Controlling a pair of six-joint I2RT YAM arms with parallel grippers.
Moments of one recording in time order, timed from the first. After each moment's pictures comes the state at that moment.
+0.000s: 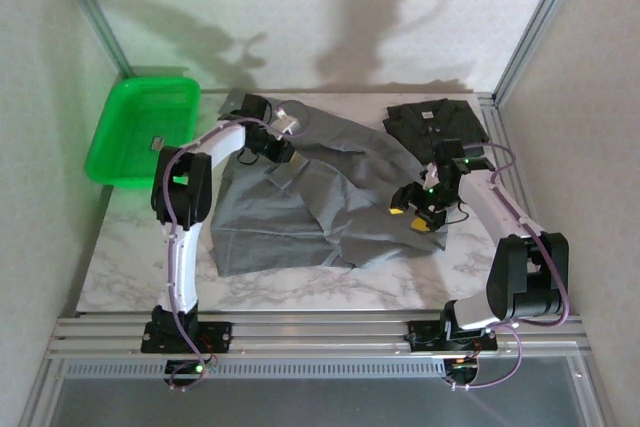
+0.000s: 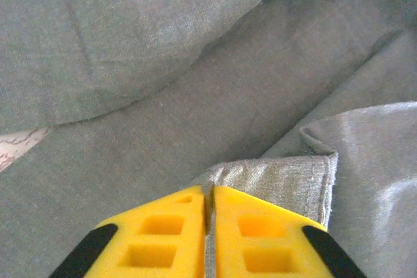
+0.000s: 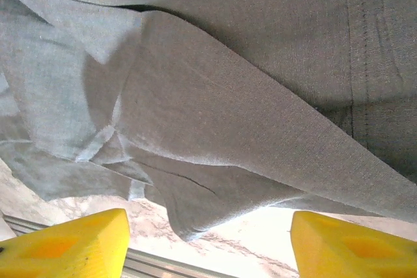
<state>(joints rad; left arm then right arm) -0.23 2.27 1.76 -0.59 0.54 0.28 0.14 1.45 1.05 -1.01 -0.47 0.47</state>
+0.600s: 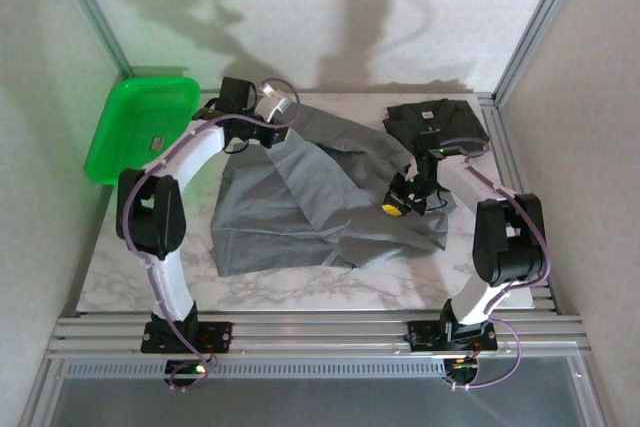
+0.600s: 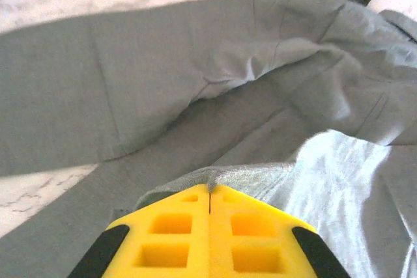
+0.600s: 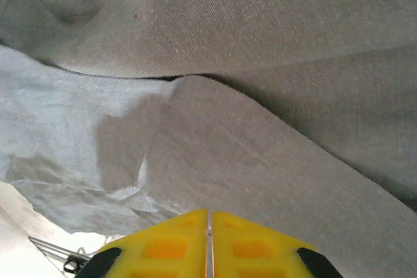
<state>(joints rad) -0.23 1.89 1.58 -0.49 0.54 0.22 0.22 1.69 1.13 -0.87 -0.48 0.62</state>
